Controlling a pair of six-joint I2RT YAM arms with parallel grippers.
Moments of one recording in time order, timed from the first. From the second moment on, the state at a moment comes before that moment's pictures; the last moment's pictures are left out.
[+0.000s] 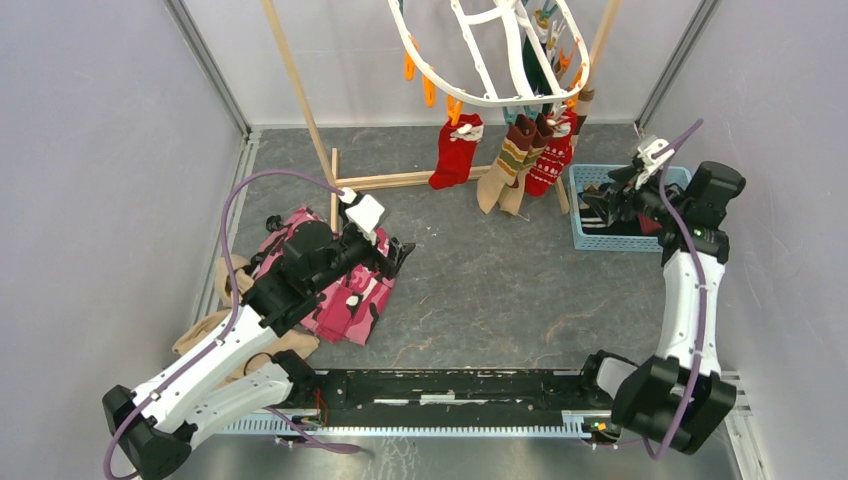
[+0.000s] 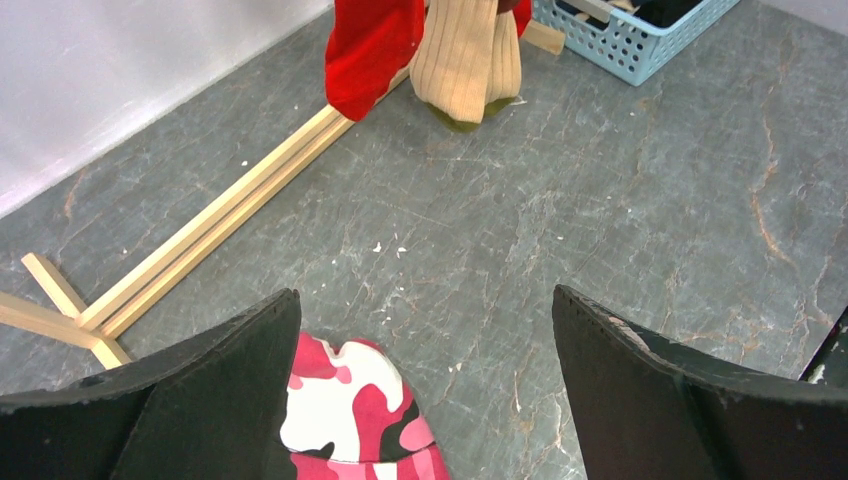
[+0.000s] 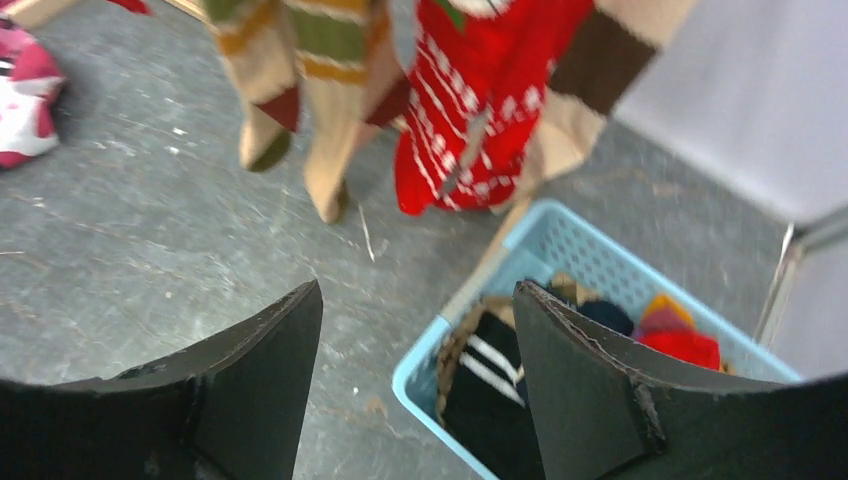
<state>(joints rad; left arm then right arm) -0.72 0.82 0.77 -0.13 0.03 0.10 -0.41 1.11 1.01 -0.32 -1.02 -0.53</state>
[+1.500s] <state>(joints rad) -0.54 0.83 0.76 -0.20 0.19 0.08 -0.32 1.87 1.42 -0.42 -0.05 -0.55</state>
